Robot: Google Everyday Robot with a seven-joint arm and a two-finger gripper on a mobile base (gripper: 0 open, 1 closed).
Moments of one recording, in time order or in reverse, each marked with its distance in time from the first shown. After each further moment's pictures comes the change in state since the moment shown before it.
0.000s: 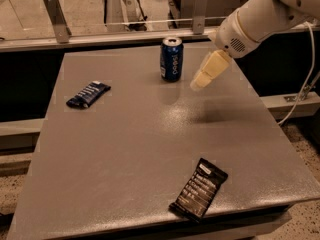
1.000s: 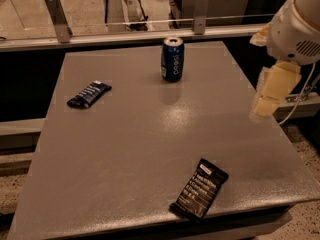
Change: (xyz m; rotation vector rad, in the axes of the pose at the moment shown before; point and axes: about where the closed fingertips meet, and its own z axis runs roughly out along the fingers) arm 0.053 0.091 -0.125 0.001 0.335 -0.143
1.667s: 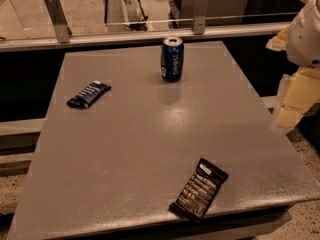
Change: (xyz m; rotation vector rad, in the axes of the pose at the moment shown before) arm 0.023 0.021 -0.019 -0.006 0.065 0.004
